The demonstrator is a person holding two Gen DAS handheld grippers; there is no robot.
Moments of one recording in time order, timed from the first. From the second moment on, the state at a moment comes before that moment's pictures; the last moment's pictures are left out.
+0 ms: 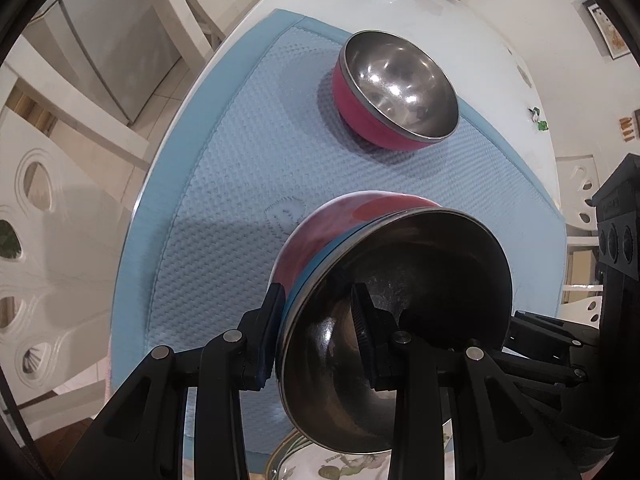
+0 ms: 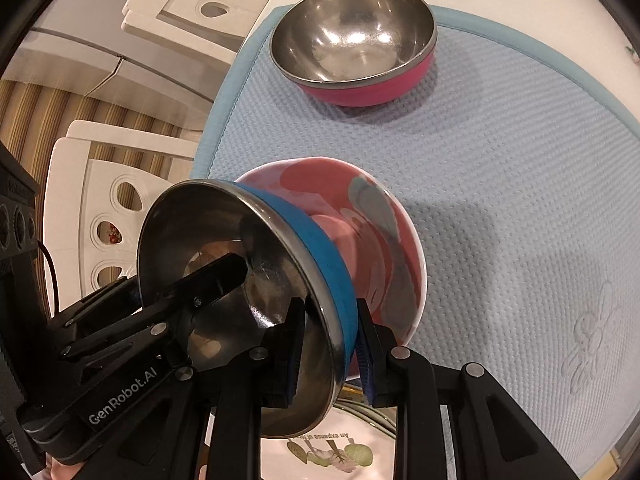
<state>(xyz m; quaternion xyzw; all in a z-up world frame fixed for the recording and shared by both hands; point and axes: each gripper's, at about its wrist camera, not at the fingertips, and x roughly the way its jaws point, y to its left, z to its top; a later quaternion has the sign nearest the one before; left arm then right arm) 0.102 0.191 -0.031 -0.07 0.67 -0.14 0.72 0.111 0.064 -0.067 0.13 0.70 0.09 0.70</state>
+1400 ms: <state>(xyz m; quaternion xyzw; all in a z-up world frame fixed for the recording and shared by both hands) 0.093 0.196 -0.010 -0.05 0.67 -0.16 0.72 0.093 0.034 -0.033 0.13 0.68 0.10 0.71</state>
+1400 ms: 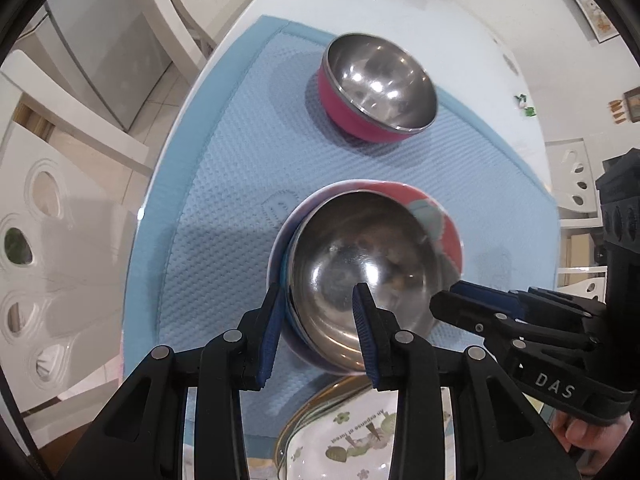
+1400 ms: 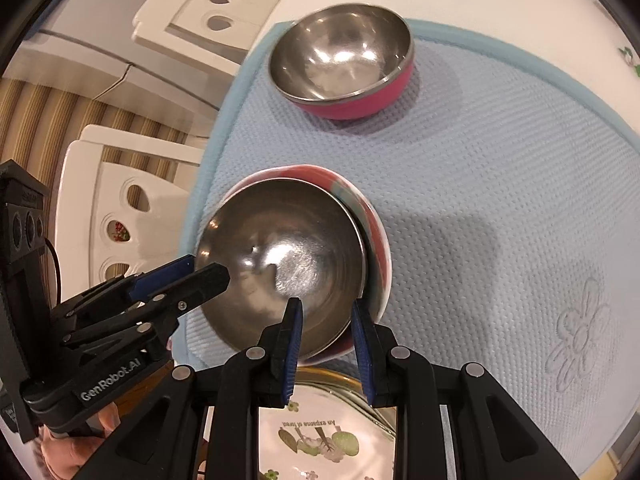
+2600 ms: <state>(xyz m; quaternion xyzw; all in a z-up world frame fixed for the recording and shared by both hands) 0.248 0.149 -0.062 -0.05 0.67 -0.12 0.73 0.232 -0.054 -0.078 0.25 0.62 0.11 0.73</state>
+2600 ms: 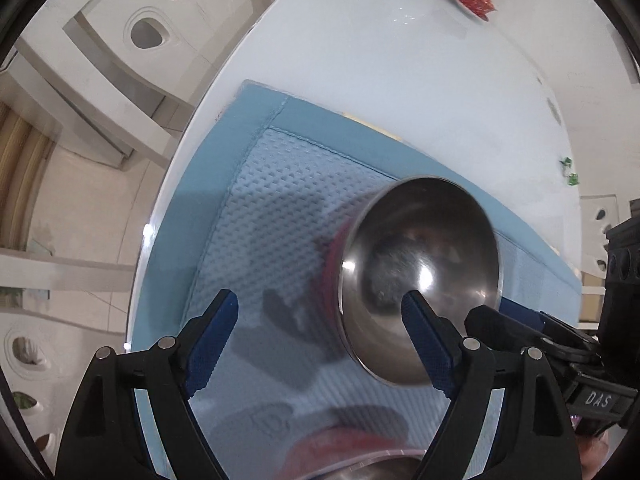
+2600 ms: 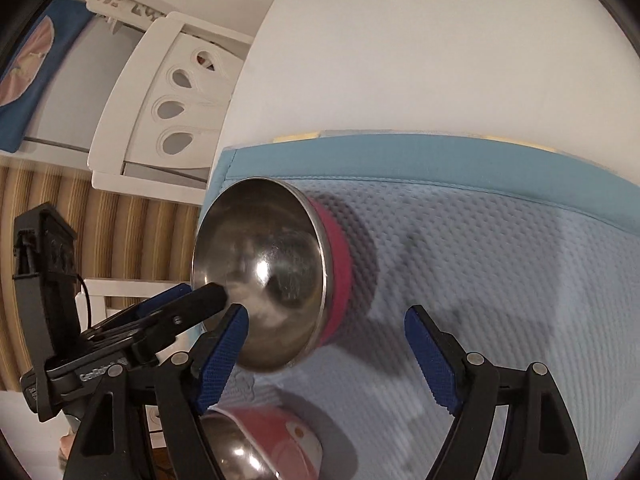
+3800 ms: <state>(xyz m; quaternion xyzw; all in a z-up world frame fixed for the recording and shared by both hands) 0.243 0.148 -0.070 -0.08 0.67 -0.16 0.72 0.234 -0.047 -0.092 0.24 0.65 0.09 0.71</state>
